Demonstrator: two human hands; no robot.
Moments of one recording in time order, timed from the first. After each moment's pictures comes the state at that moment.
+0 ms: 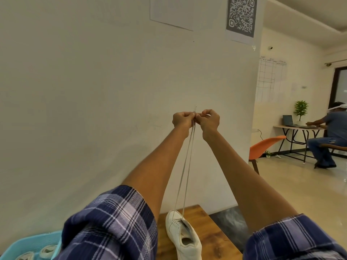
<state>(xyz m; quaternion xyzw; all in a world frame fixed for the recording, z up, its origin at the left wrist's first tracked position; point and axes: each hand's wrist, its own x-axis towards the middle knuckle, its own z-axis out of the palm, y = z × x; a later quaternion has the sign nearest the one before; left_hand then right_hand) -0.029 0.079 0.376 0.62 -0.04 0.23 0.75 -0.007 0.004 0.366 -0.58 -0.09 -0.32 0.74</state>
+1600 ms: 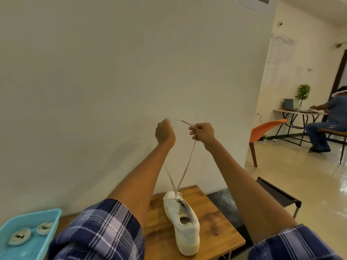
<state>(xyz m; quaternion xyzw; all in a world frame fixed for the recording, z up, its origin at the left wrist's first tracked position) 0.002 0.129 0.270 0.83 0.07 0.33 0.45 0.018 -0.001 0.271 -0.77 -0.08 -0.17 0.60</state>
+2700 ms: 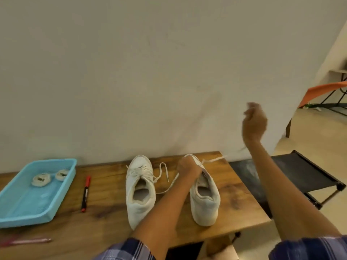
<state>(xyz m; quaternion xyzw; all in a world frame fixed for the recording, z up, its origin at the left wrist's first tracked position) 0.011 0.104 0.042 0.94 0.18 0.00 0.29 0.083 -0.045 0.148 -0.81 0.03 -0.42 0.41</state>
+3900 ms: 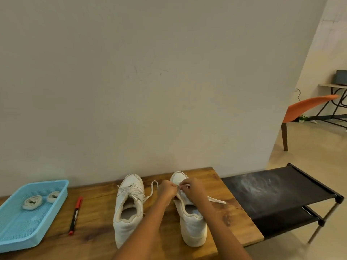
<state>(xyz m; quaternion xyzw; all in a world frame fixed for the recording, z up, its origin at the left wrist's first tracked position) 0.010 0.136 0.004 0.83 0.23 -0.02 0.50 0.033 0.021 -0.003 -0.93 -0.19 -0.04 0.31</state>
